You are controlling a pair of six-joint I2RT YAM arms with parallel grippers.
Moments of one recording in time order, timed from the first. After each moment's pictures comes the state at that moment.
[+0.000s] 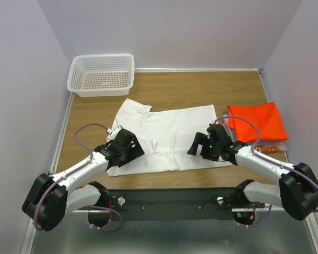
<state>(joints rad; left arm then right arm) -0.58 1.08 0.49 -0.41 -0.12 -1.01 0.55 1.20 0.52 -0.26 -0.07 0.75</state>
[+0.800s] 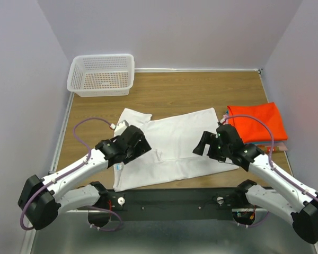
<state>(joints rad) -0.77 1.02 0.66 -0.64 -0.20 -1.19 0.55 0.90 0.56 -0.53 -0.05 0.77</state>
